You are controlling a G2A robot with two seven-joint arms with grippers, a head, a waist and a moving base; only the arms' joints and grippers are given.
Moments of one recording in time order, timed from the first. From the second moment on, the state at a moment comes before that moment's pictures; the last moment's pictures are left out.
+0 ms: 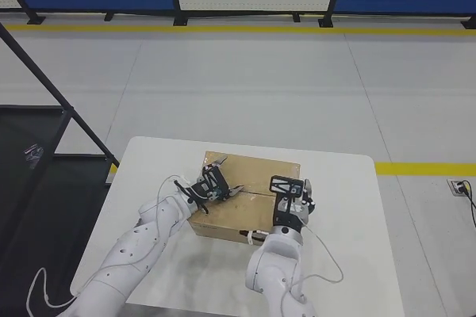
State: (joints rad) left arm 0.57 -1.27 -0.86 -0.86 1.75 -0.31 0.55; right arm -1.16 -1.82 1.16 -1.60 -2.17 0.68 0.49
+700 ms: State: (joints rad) left arm 0.55 -1.28 -0.86 -0.82 1.76 -0.32 0.58; right arm -1.19 -1.82 1.24 -1.67 -2.15 0.68 0.51
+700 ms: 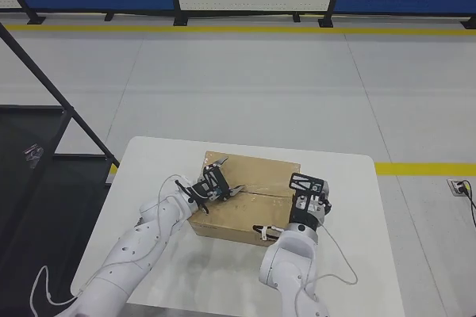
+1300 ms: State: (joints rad) left arm 0.55 -1.30 -0.86 -0.81 1.77 -0.33 0.59; right arm -1.14 -1.83 1.26 -1.83 -1.95 0.44 0.69
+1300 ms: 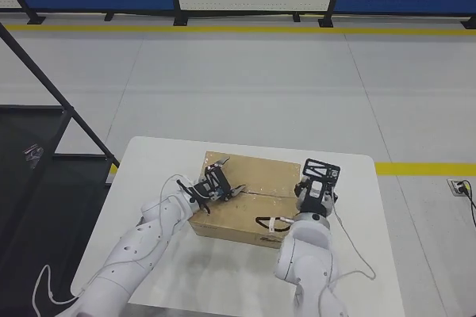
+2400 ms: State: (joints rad) left arm 0.75 -1.20 -1.14 -1.08 1.77 -0.29 0.64; right arm -0.78 -1.78 1.61 -1.42 -0.84 -0.09 1.16
